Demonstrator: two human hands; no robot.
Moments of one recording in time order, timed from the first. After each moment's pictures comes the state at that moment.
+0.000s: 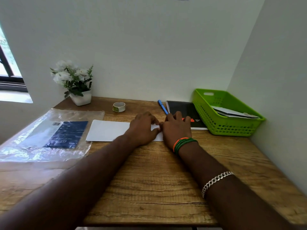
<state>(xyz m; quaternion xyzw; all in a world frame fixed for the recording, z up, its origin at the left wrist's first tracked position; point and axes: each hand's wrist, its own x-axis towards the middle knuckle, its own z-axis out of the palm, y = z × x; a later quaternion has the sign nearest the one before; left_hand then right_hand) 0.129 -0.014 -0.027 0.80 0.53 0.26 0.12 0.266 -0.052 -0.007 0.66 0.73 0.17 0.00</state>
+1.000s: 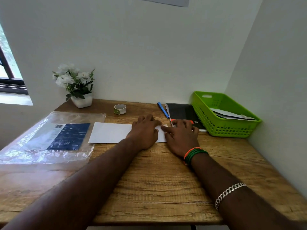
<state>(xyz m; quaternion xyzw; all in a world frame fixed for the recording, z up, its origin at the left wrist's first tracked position) 0.132 -0.020 -0.025 0.83 0.53 0.17 0.08 0.293 -0.064 -0.025 0.68 0.71 0.06 -0.15</state>
